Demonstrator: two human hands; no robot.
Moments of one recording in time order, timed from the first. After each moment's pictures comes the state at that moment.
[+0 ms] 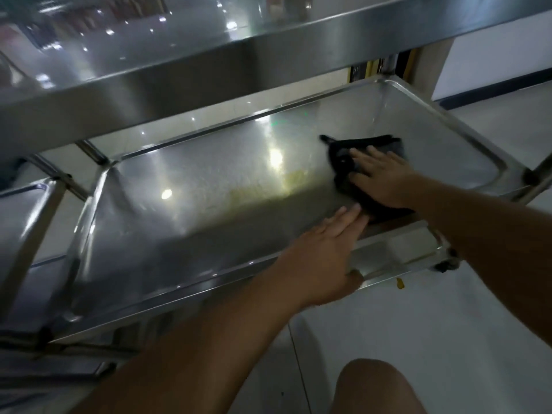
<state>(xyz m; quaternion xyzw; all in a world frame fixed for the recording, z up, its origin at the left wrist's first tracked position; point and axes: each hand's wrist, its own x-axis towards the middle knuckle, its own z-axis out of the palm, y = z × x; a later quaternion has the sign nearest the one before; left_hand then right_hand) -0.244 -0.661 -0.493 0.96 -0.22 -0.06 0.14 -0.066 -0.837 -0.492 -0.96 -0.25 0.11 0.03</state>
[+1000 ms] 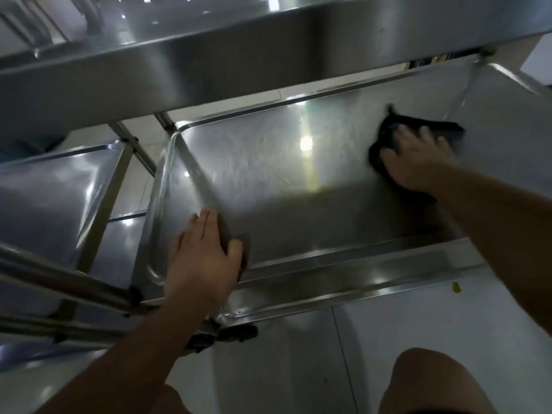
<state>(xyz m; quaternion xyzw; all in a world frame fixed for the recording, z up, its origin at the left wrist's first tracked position) -0.357 -0.391 -0.510 0.97 0.24 0.02 0.07 -0.073 -0.701 -0.496 -0.99 -0.13 0.08 0.07</state>
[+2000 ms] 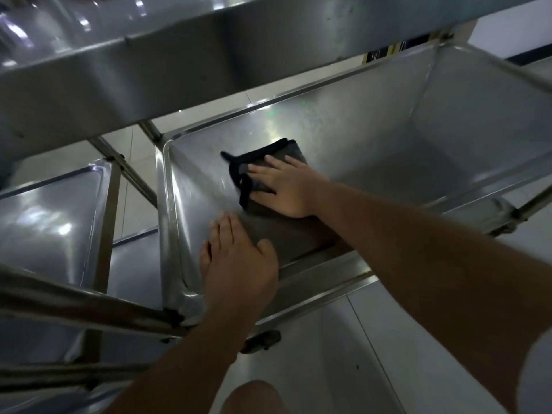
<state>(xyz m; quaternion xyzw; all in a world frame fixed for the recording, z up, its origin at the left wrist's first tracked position) -0.360 -0.389 -0.507 0.97 0.21 0.01 0.14 -0.181 -0.493 -0.496 -0.91 -0.40 0.09 0.10</state>
